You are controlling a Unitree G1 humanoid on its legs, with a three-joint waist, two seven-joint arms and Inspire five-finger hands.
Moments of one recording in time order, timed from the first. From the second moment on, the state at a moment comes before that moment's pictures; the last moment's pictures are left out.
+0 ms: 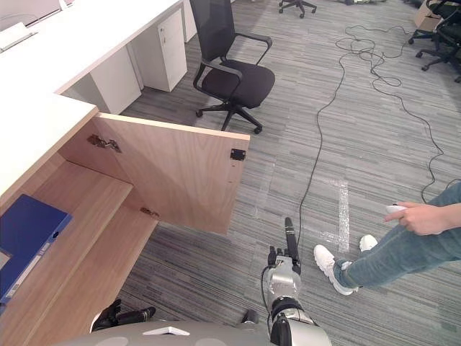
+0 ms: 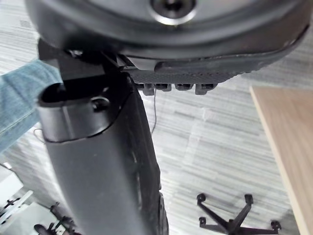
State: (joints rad) left arm 0.20 0.10 0.13 1.01 0.04 -0.06 0.10; right arm -0.22 -0.04 -0.29 1.04 1.39 -0.28 0.00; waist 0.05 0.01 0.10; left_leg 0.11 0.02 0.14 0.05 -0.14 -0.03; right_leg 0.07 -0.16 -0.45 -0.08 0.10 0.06
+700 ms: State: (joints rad) left arm 0.21 0.10 0.17 1.03 0.04 -0.06 0.08; right arm -0.36 -0.27 -0.22 0.85 0.46 -0.09 -0.14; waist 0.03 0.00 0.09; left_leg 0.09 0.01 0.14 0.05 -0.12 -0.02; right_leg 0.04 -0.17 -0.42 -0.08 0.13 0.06
